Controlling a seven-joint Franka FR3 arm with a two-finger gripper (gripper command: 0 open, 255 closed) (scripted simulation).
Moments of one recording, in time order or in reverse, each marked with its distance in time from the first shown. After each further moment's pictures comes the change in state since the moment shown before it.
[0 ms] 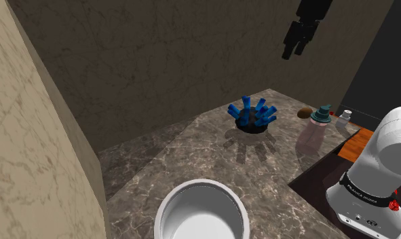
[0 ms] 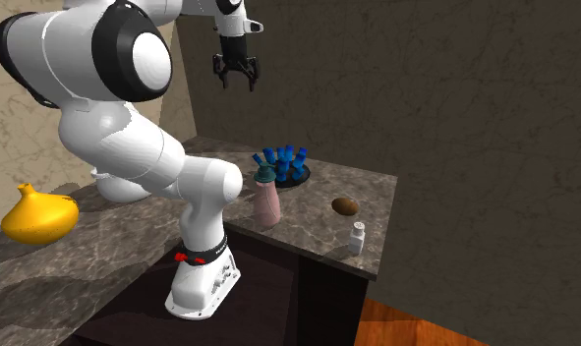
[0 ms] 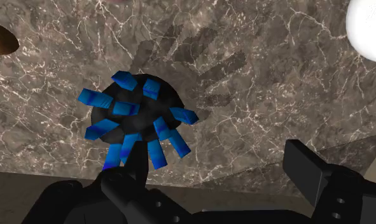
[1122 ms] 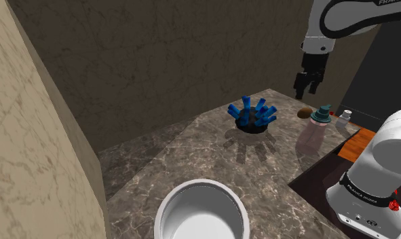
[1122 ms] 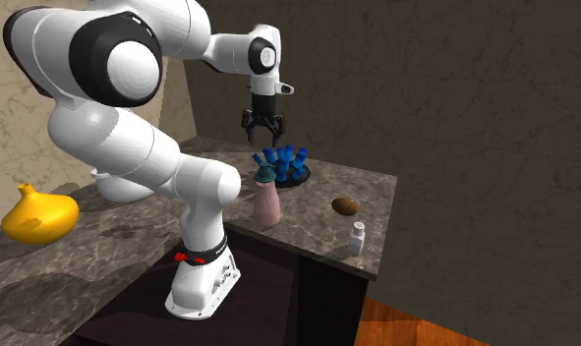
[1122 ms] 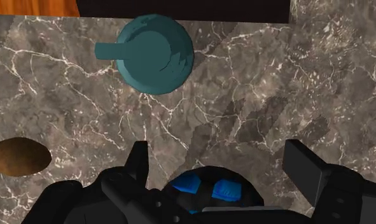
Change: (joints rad) arm -0.130 0.014 -0.146 -0.336 -0.117 0.089 -0.049
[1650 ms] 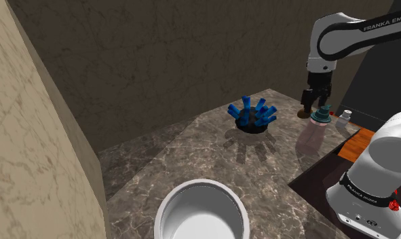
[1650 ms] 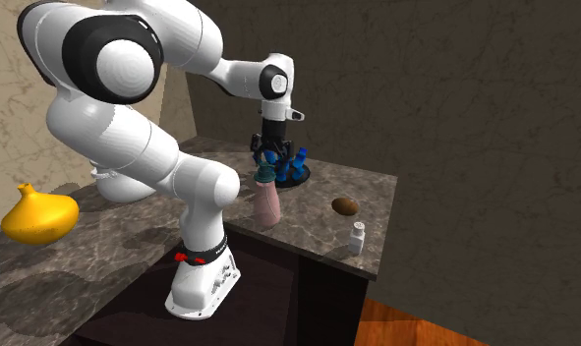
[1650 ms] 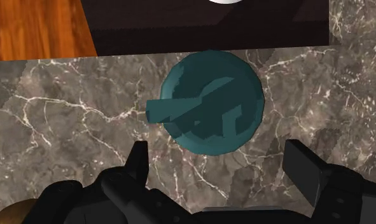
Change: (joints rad) arm -0.079 0.045 -0.075 -0.127 -0.084 0.066 -0.025
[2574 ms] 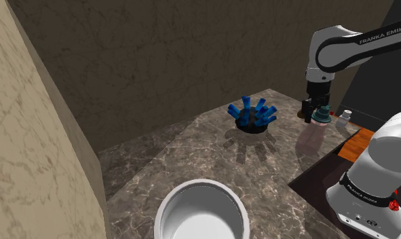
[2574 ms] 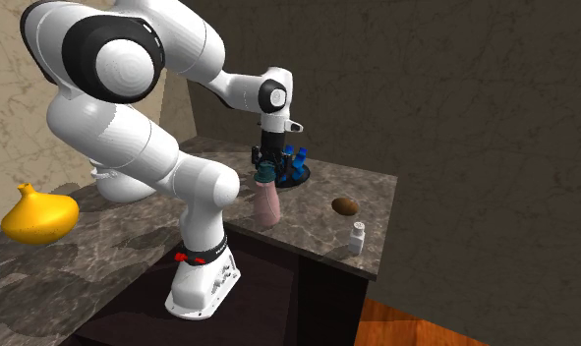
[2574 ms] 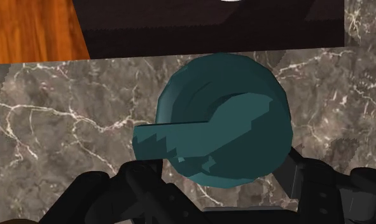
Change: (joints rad) arm -0.011 0.010 -0.015 -0.085 -0.018 0.092 0.002
